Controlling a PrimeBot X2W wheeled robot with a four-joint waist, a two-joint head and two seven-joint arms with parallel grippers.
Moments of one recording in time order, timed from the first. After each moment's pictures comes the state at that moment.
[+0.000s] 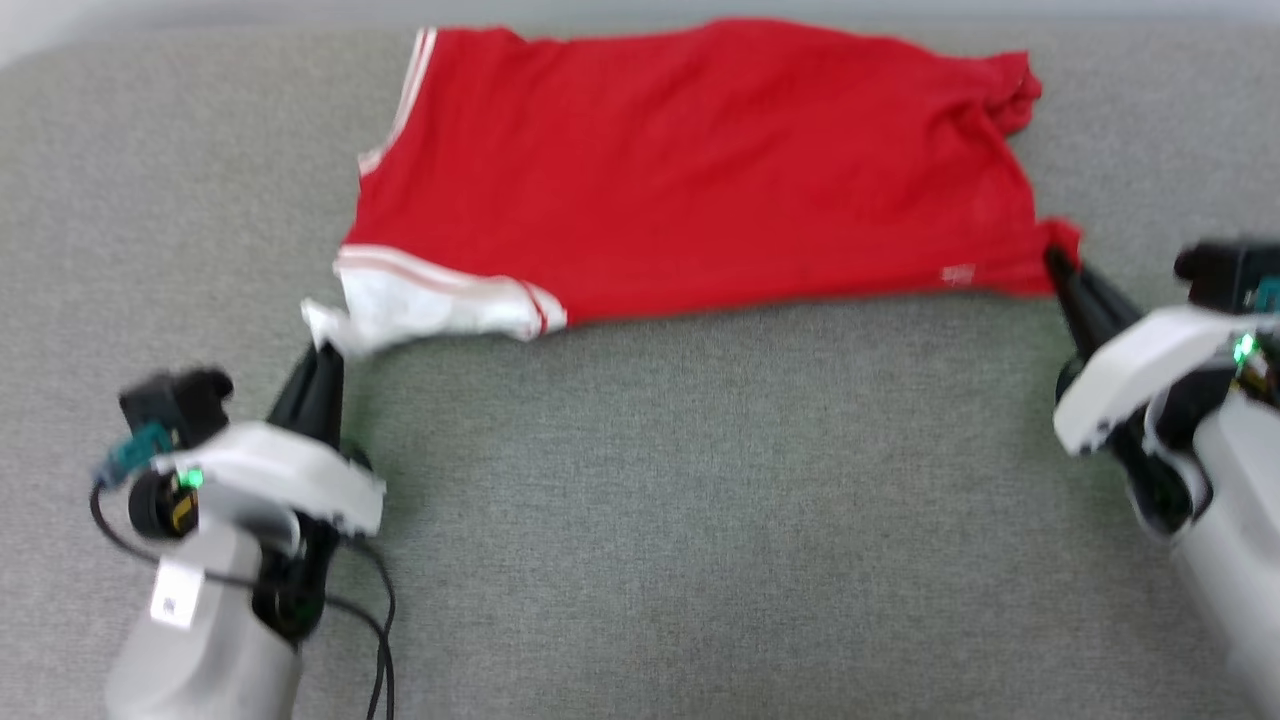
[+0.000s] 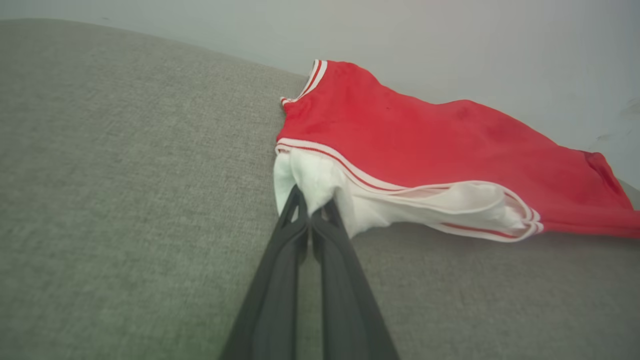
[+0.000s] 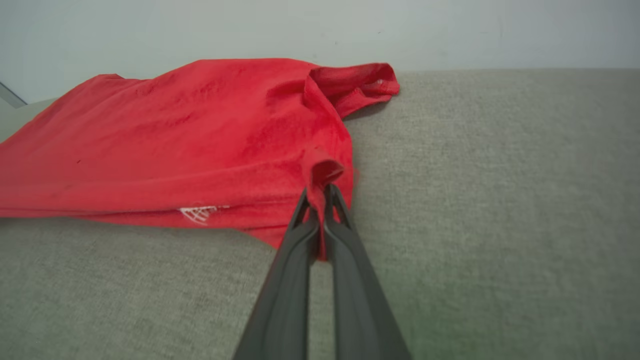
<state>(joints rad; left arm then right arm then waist) -0.52 0.30 -0.21 0.61 -0.67 -0.12 -0.26 -0.74 -0.38 0.42 0.79 0.67 0.13 -0.15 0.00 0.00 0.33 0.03</state>
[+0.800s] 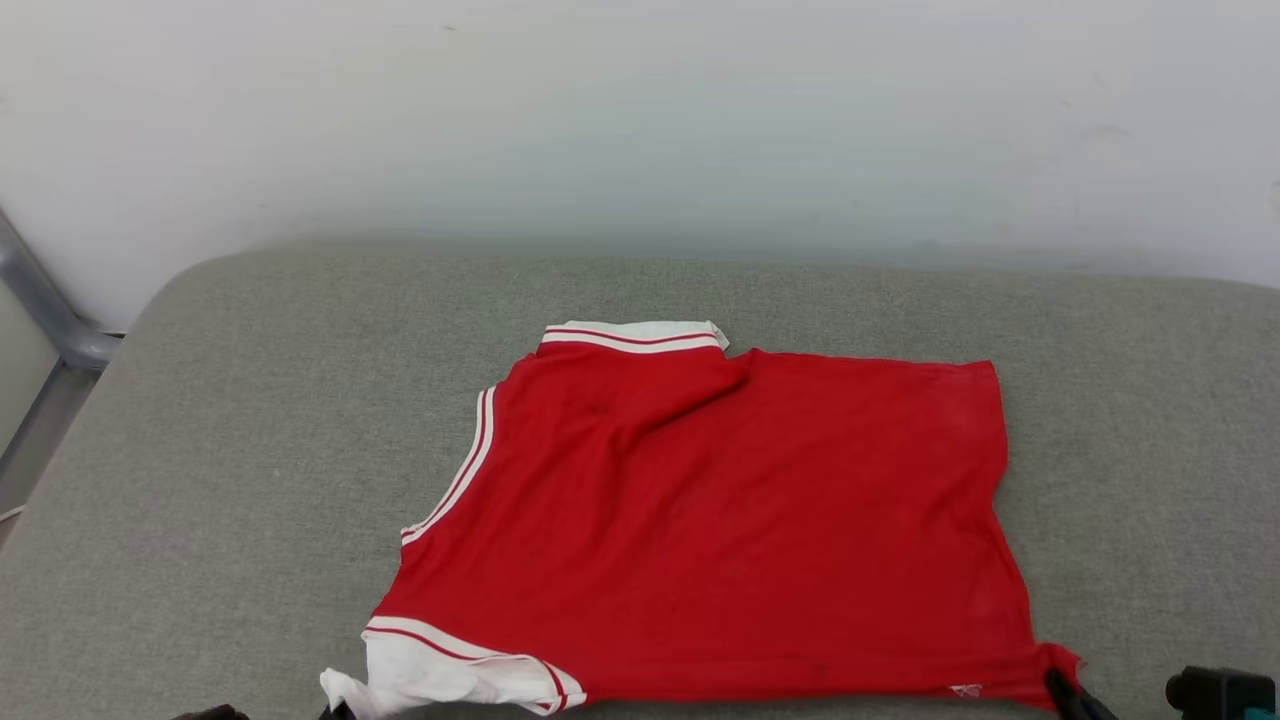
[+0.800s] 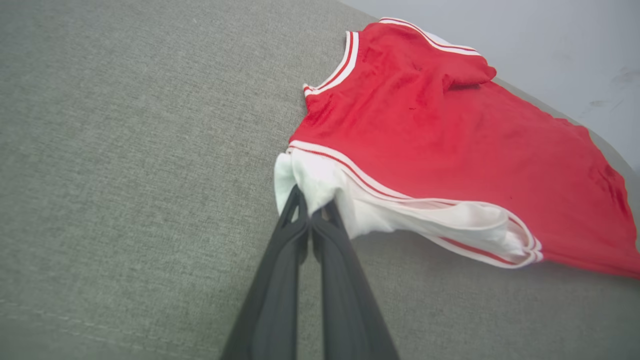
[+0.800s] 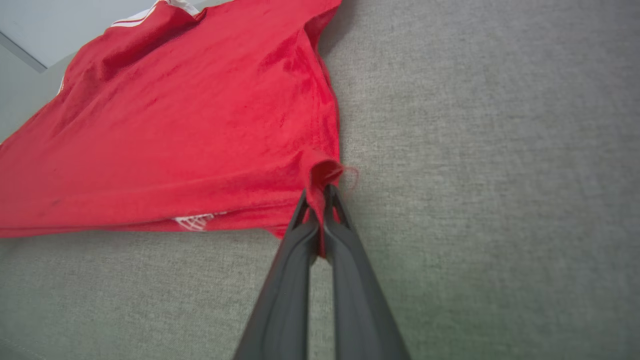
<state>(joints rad) 0.22 0.36 -0.21 0.07 -0.73 0.12 -0.05 0.09 -0.28 0.07 0.37 0.52 0.13 0.00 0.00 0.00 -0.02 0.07</state>
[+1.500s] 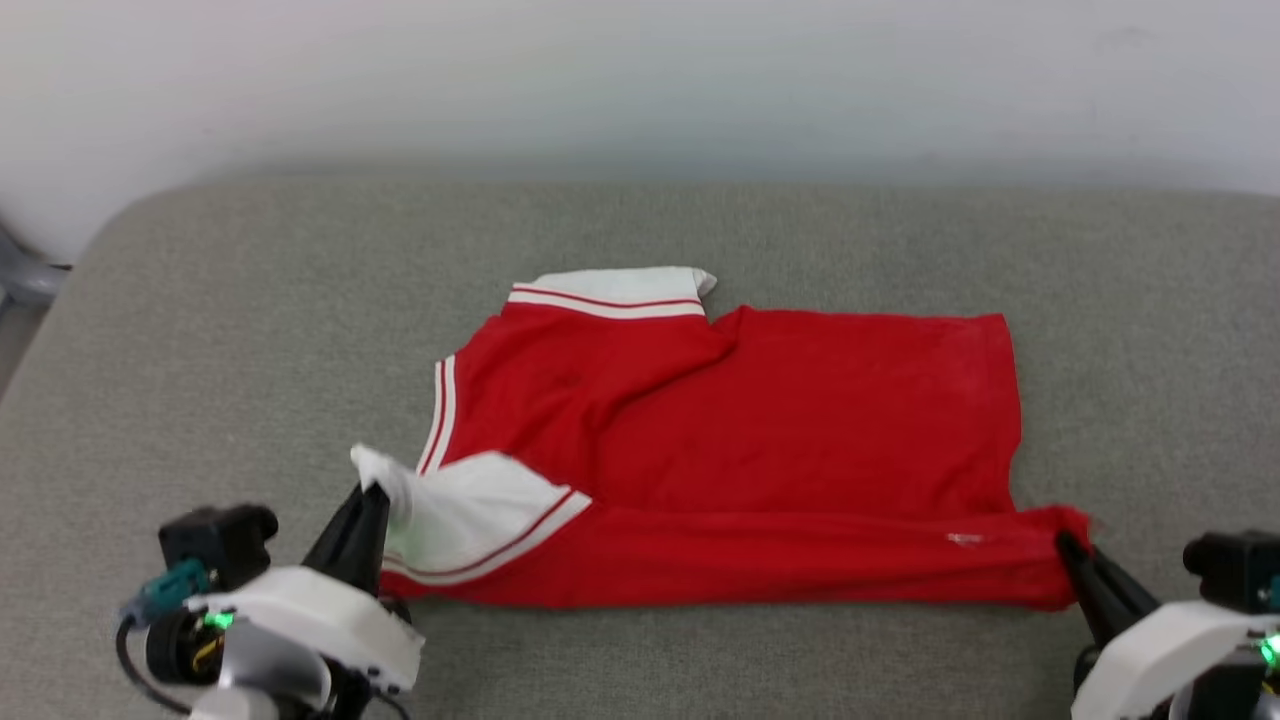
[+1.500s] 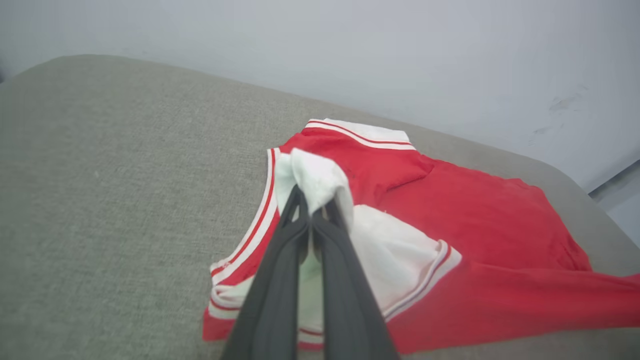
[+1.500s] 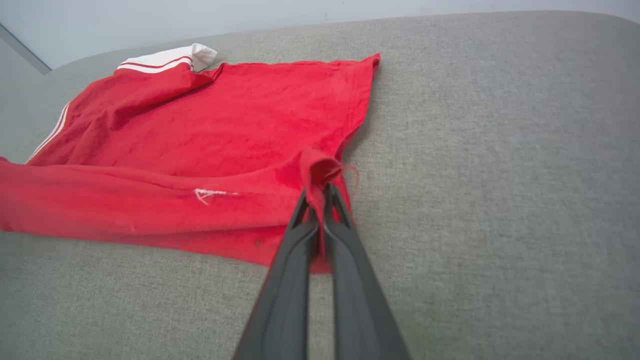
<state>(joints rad) -0.02 0.37 -0.25 -0.04 -0.68 0.11 -0.01 0.11 -0.17 -0.07 -0.09 0.34 0.13 0.30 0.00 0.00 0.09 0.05</state>
